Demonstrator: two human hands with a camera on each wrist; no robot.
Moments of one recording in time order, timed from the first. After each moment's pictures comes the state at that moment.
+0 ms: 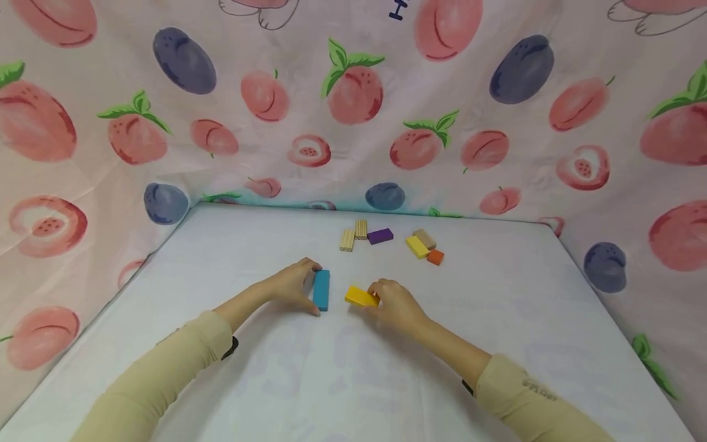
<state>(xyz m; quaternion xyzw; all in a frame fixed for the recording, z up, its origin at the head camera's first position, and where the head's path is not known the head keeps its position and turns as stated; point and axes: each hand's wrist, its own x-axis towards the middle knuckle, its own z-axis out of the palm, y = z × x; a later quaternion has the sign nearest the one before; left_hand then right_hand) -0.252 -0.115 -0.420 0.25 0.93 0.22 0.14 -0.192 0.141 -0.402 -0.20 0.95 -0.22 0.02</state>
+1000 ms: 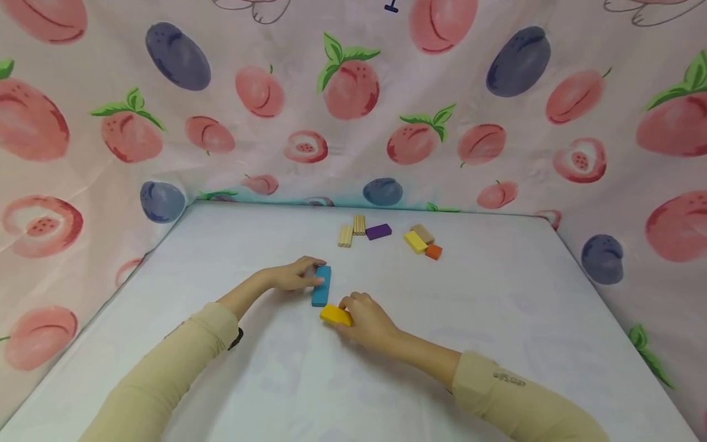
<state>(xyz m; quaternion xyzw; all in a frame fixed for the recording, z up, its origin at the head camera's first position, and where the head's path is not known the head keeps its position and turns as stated) -0.265 -0.115 -0.411 0.21 0.90 0.27 0.28 -0.167 0.100 -0.414 -0.26 0.94 -0.24 0.03</state>
